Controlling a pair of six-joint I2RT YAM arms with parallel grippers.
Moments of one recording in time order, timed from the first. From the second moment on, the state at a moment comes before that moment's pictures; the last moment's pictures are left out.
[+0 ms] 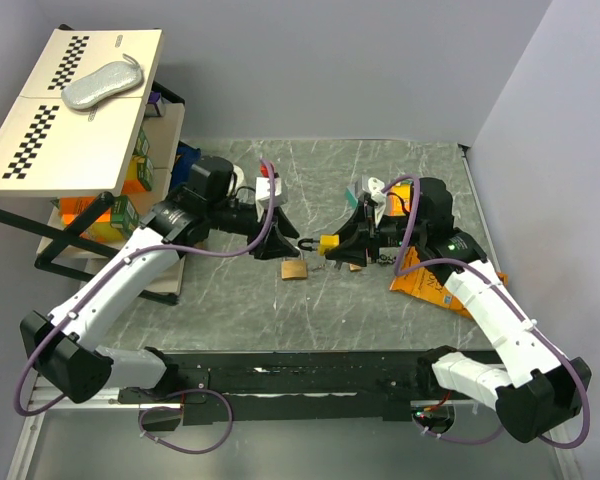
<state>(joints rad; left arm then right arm) -0.58 1.30 1.33 -0.53 0.94 0.28 0.38 1.06 1.02 -0.31 -1.08 -0.16</state>
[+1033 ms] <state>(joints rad) -0.62 1.33 1.30 -0.43 0.93 0.12 0.40 1.11 1.04 -0.32 -1.04 -0.20</state>
